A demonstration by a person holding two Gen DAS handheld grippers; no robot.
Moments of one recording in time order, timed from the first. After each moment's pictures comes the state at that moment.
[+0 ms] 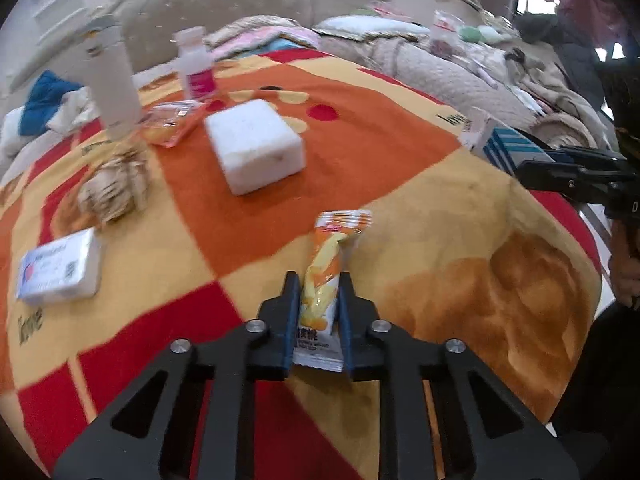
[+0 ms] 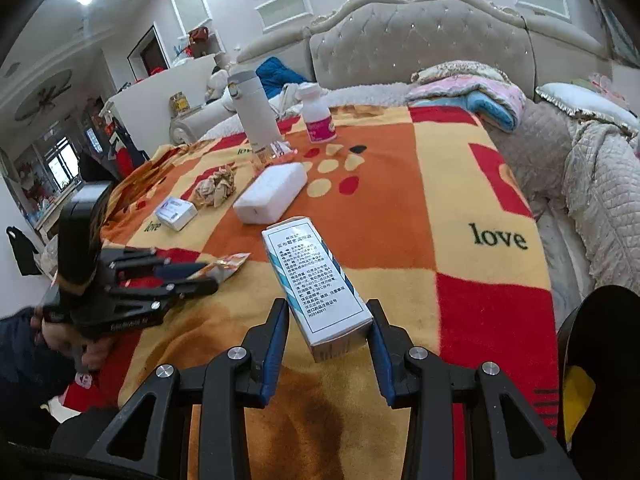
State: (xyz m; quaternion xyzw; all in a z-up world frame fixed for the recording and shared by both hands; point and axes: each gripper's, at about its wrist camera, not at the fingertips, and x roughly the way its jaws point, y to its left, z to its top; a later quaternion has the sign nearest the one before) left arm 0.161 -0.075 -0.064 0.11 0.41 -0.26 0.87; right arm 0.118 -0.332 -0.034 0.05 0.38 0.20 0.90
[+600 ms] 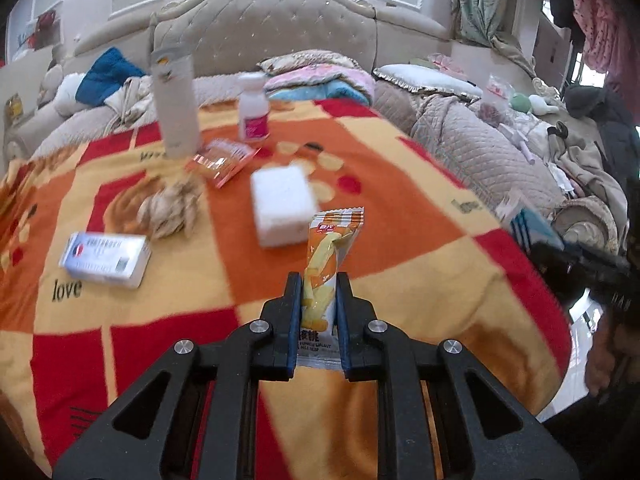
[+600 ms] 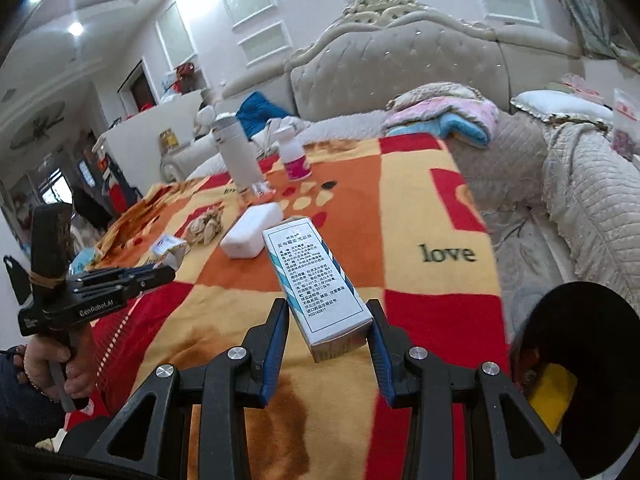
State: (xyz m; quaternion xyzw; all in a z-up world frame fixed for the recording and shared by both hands) left arm 0.149 -0.092 -0.003 0.03 0.38 -0.18 0.91; right arm 0.096 -0.376 -0.015 0.09 0.33 0.17 0.92
